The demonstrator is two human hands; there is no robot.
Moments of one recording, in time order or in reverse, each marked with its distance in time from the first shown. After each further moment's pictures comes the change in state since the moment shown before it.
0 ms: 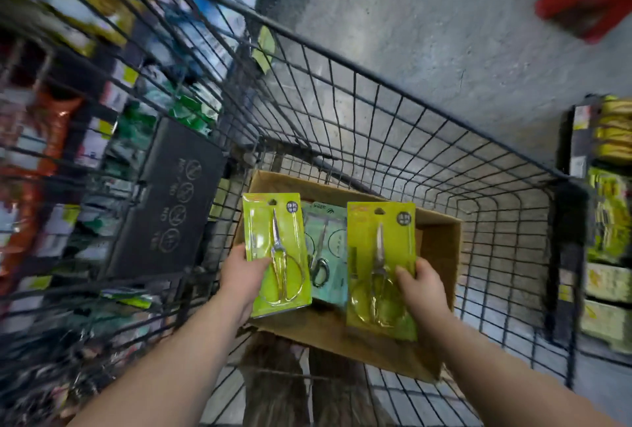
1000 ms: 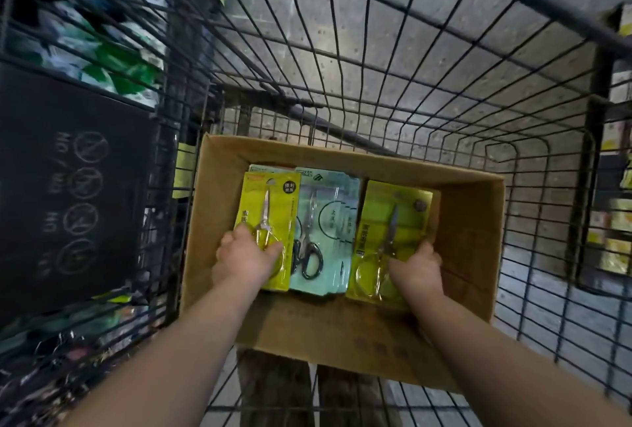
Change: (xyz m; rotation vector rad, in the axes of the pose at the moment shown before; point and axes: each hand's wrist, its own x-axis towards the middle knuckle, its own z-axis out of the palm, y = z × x) left_hand 0.080 -0.033 0.057 0.931 -0.013 0.026; right_hand 0.081 0.053 0.054 -0.197 -0.047 0.323
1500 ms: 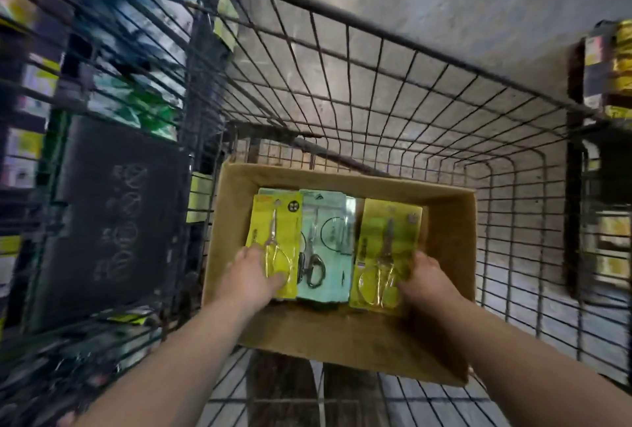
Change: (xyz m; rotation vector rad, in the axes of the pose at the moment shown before) left_hand -0.046 -0.006 -0.038 0.211 -0.097 0.200; right_hand -0.034 -0.001 -0.042 -0.359 -0.141 -0.181
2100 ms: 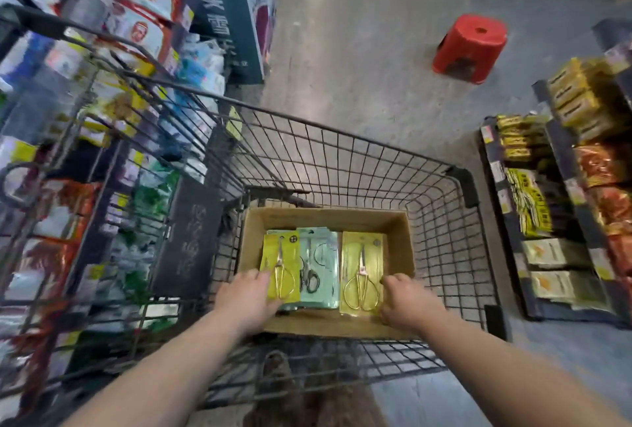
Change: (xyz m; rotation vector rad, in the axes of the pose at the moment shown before) left_hand -0.151 -0.036 -0.060 0.407 0.162 0.380; right_hand -0.184 0.014 -0.006 -0.376 0.238 -0.279
